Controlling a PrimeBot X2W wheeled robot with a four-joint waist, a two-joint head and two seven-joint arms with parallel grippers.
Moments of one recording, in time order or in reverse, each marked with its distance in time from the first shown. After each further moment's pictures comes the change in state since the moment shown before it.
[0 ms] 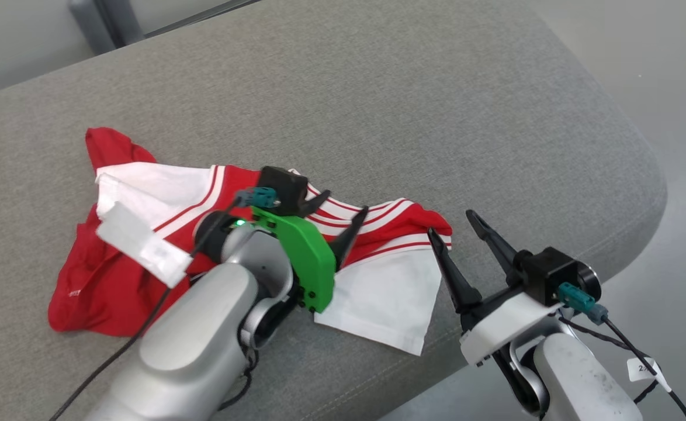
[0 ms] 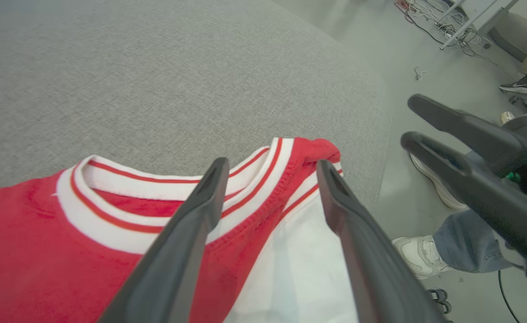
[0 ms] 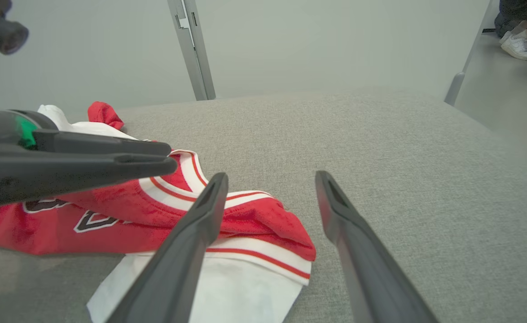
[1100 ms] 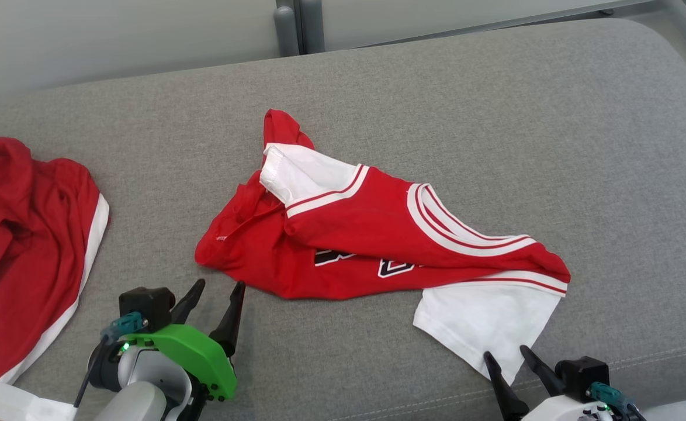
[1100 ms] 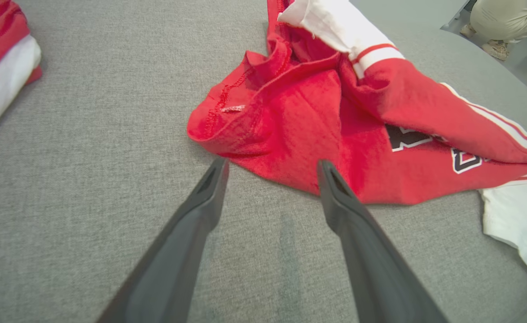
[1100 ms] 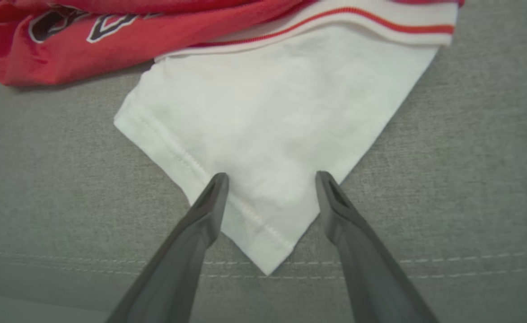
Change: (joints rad) left arm 0.394 0.189 0.217 -0.069 -0.026 0.125 -0.308; right arm 0.262 -0.021 -0.087 0.227 0.081 -0.009 0.000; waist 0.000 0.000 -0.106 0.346
